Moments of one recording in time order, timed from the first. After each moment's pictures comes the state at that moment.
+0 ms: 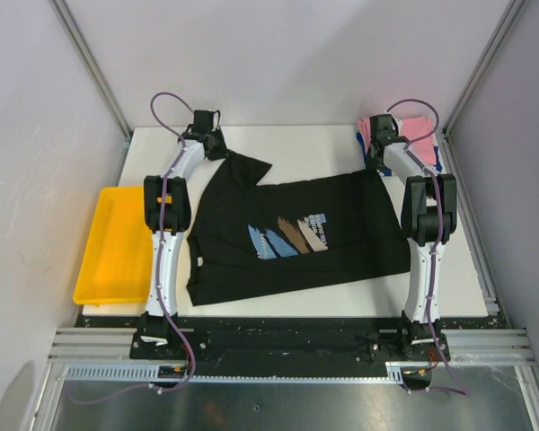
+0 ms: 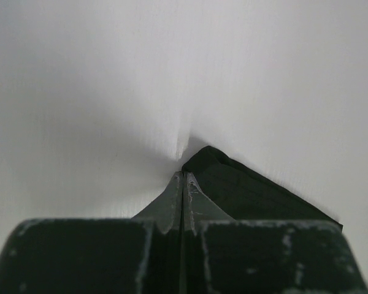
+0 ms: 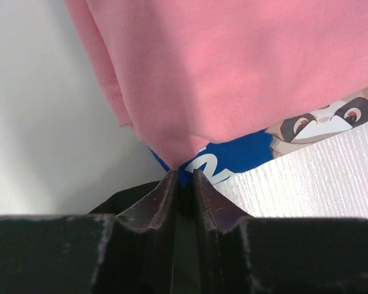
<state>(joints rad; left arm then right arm) -0.11 2.62 2.32 -0.50 0.09 -0.42 0.09 2.26 1.85 -0.47 0.28 0.37</state>
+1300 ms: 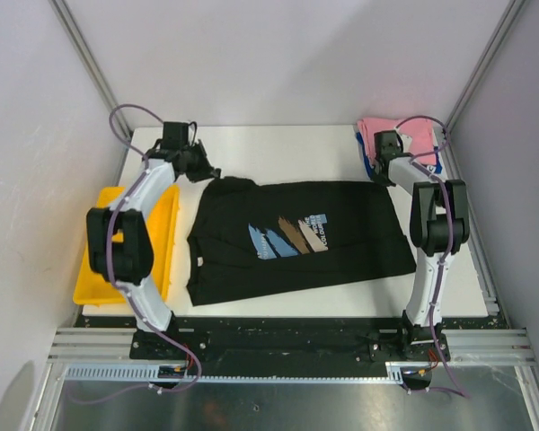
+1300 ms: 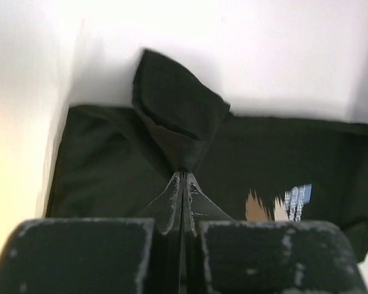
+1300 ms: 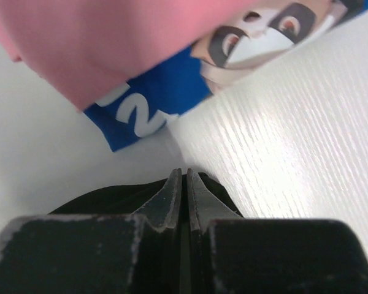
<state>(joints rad) -0.10 1.86 1.53 -0.50 0.20 -0.49 0.08 2.12 1.57 -0.36 0.35 0.43</state>
